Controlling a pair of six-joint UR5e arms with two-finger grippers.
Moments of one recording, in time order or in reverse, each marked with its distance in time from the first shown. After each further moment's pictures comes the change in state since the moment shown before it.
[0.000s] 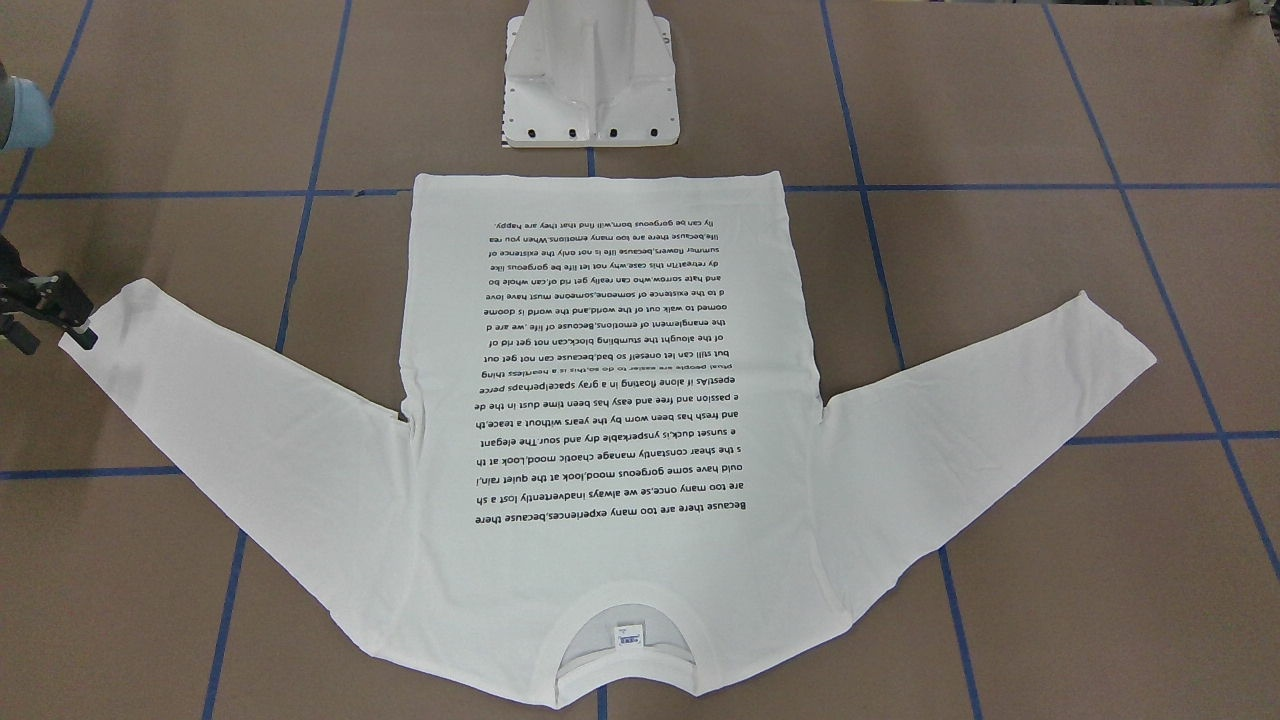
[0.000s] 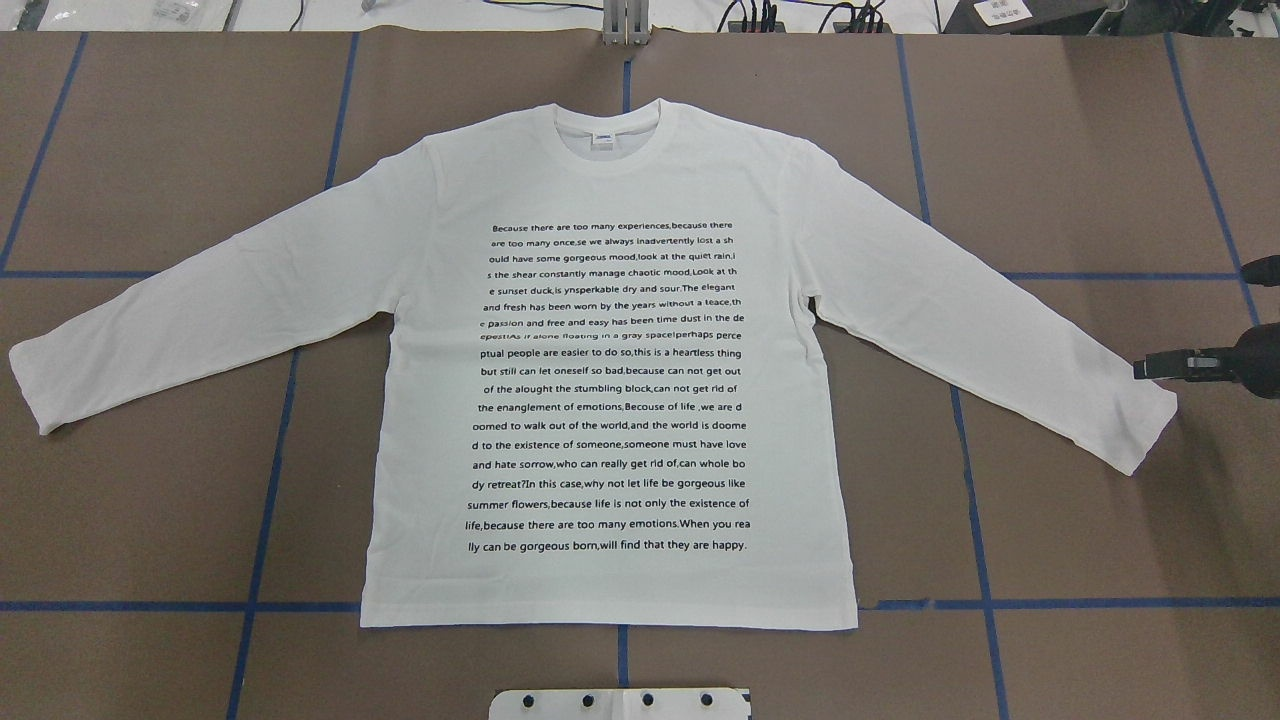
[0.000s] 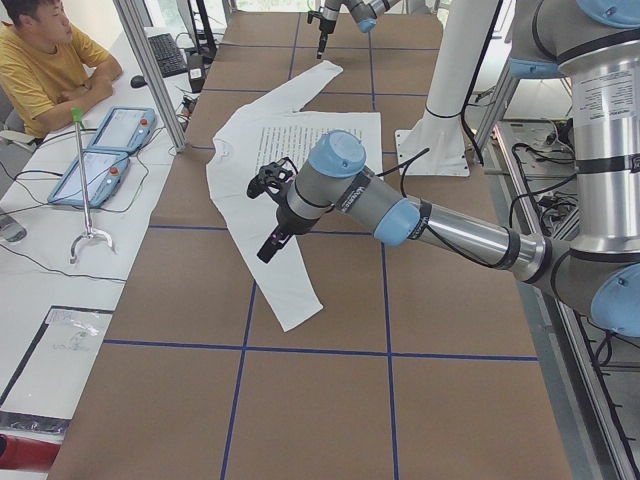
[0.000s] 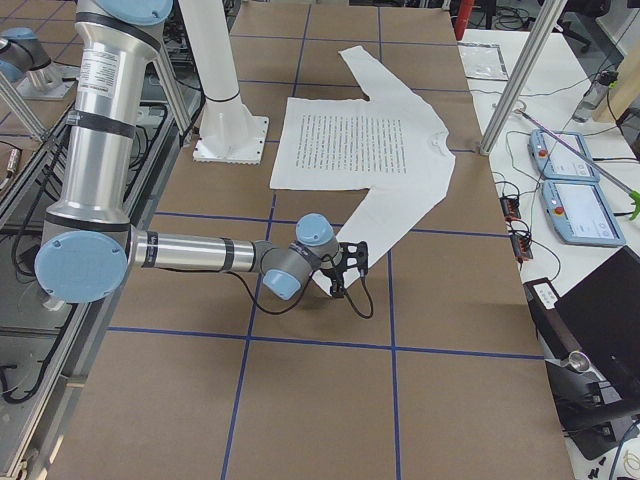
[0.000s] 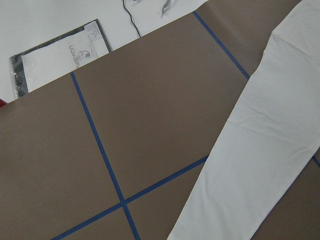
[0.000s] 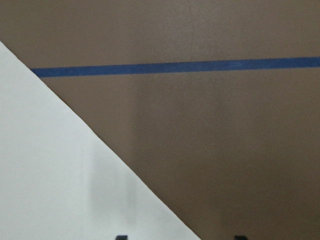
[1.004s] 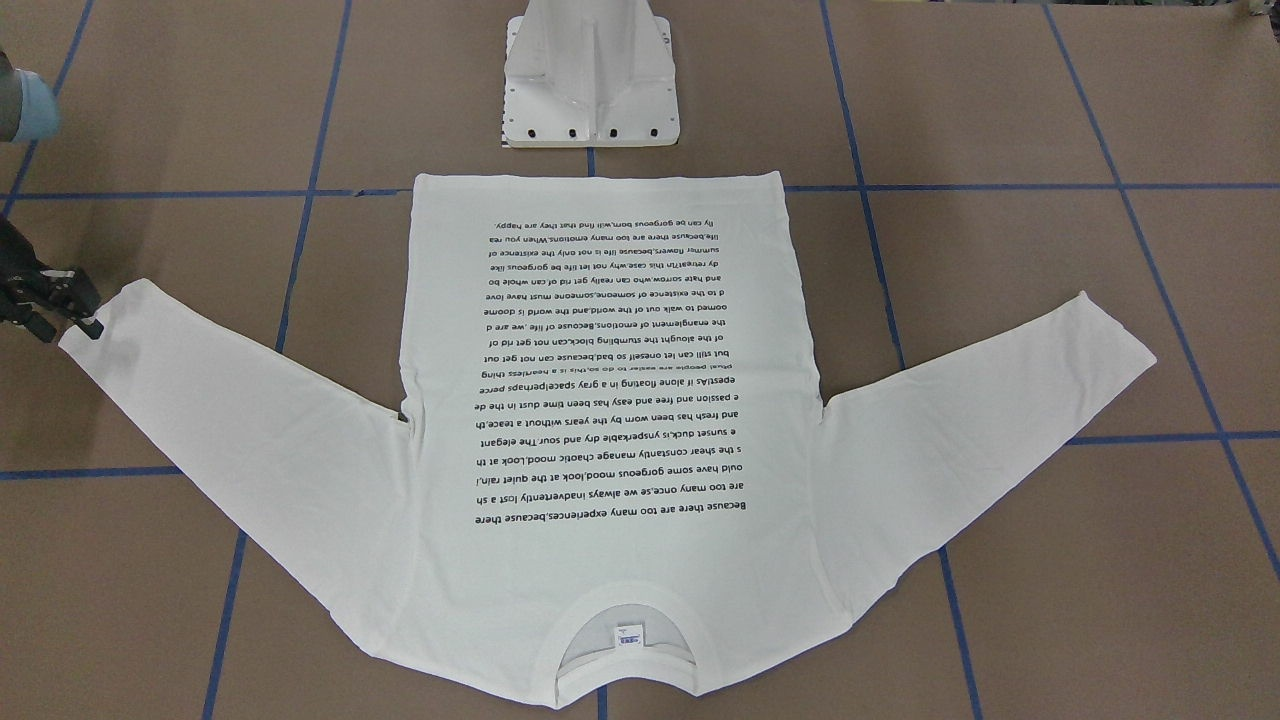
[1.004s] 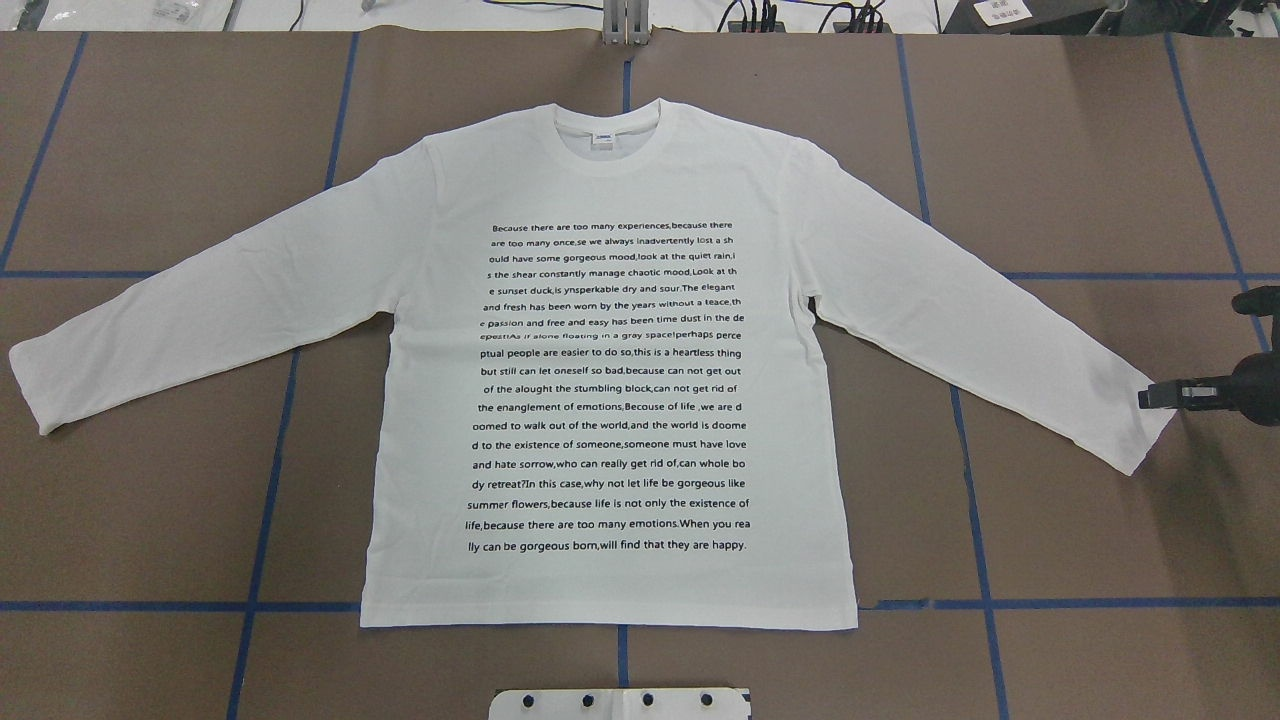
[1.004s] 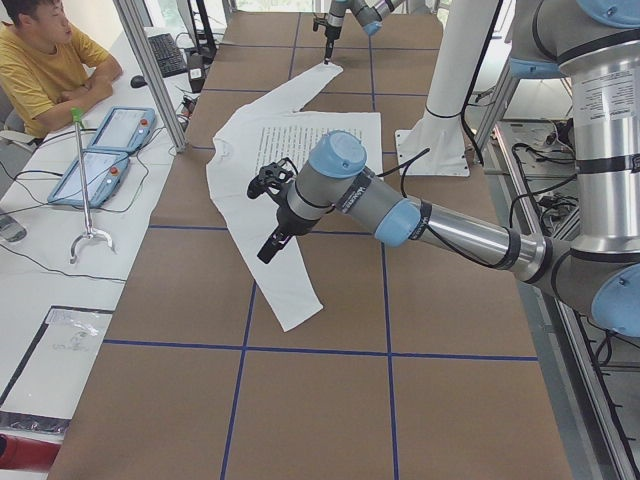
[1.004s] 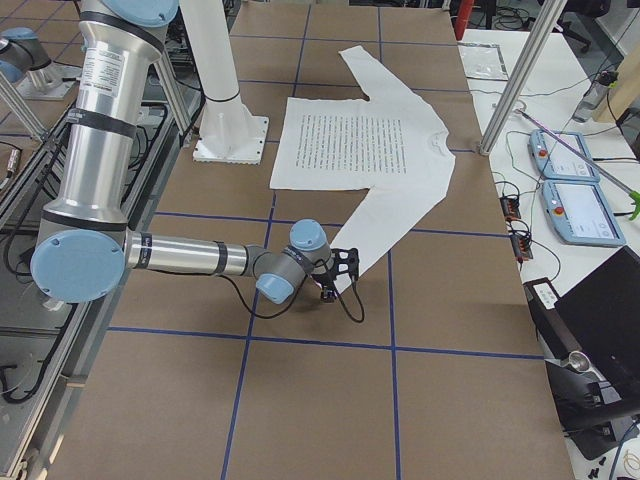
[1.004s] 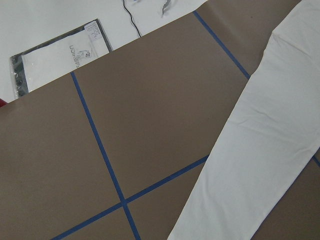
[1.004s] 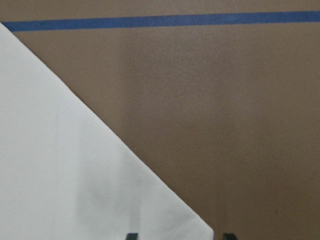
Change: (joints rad) left arm -0.002 0.004 -0.001 0.000 0.000 0.002; right arm -0.044 -0.031 -0.008 0.000 -0.012 0.001
